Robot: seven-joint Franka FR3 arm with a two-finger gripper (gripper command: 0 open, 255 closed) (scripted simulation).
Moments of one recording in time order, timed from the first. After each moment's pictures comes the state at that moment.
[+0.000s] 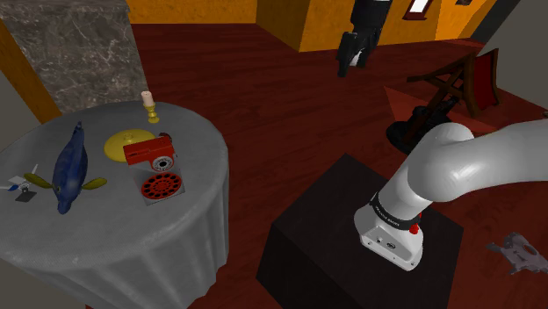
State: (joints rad) arm 0.02 -0.78 -0.02 -2.38 -0.07 1.53 0.07
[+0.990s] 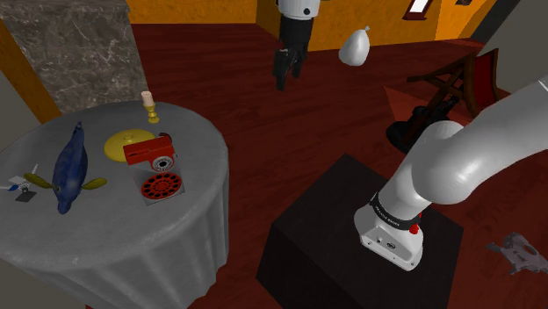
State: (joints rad) arm 0.15 -0.39 0.06 -2.25 -0.01 1.80 -0.03
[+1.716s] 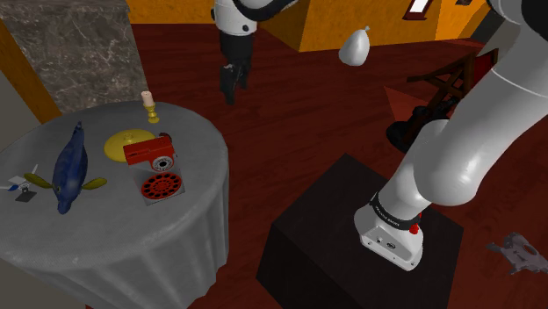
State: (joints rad) arm 0.24 -0.05 0.14 -2.01 0.00 1.92 -0.10
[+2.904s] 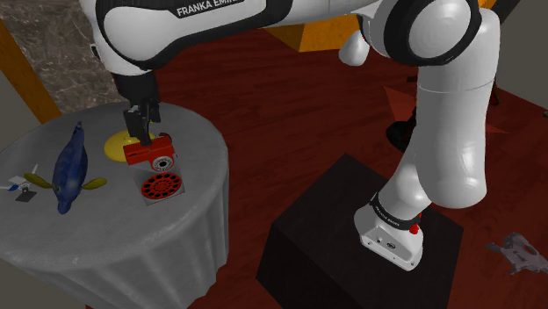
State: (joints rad) arm 0.42 0.51 0.26 -1.44 -0.10 1.92 -0.18
